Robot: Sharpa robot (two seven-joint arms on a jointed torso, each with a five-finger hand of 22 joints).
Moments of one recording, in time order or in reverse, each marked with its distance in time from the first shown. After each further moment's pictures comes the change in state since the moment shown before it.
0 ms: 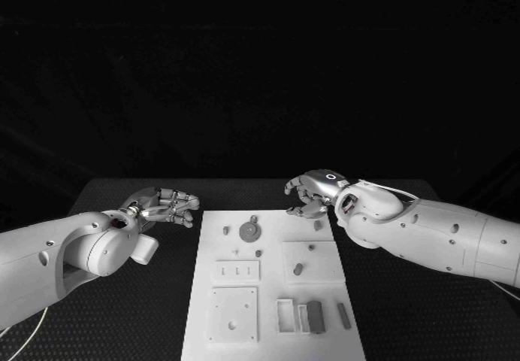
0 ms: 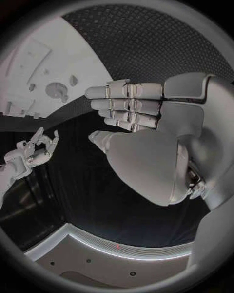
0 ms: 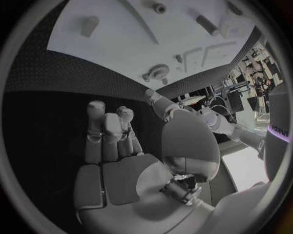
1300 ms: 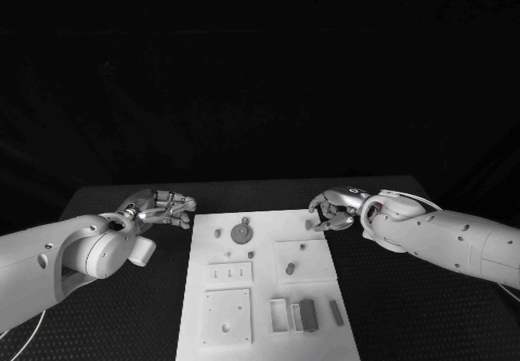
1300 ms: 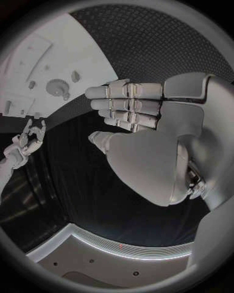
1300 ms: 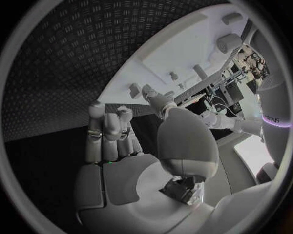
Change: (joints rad) left arm -0.011 0.016 -0.001 -0.027 0.000 0.002 0.010; left_hand -0.005 -0.005 0.000 0.000 0.000 0.000 0.000 0.000 0.001 0.004 0.003 0.000 0.001 0.000 0.000 -0.012 0.008 0.000 0.000 0.000 -0.004 0.003; right arm -0.068 -0.025 -0.014 -0.223 0.159 0.119 0.250; right_hand 0.094 0.021 -0.087 -0.053 0.000 0.015 -0.015 0.030 0.013 -0.027 -0.007 -0.006 0.001 -0.018 0.000 0.000 0.002 0.016 -0.035 0.014 -0.005 0.000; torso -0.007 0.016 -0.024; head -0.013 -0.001
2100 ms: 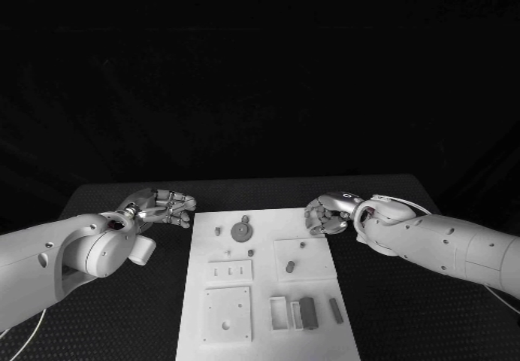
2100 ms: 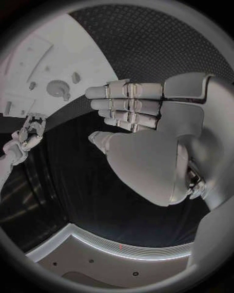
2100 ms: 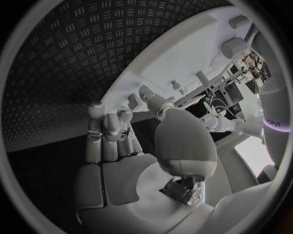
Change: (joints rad) left arm -0.004 -0.002 0.000 -0.001 0.000 0.002 0.000; left_hand 0.000 0.000 0.000 0.000 0.000 0.000 0.000 0.000 0.000 0.003 0.001 0.000 0.001 0.000 0.000 0.000 0.002 0.000 0.000 0.000 0.000 0.001; right arm -0.033 0.058 0.000 -0.064 -0.003 -0.004 0.014; right_hand 0.023 0.037 -0.016 -0.022 0.000 -0.001 0.000 0.001 0.003 0.004 -0.003 0.004 0.000 0.002 -0.002 0.012 0.000 0.002 -0.002 0.002 0.010 0.000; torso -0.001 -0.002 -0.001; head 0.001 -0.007
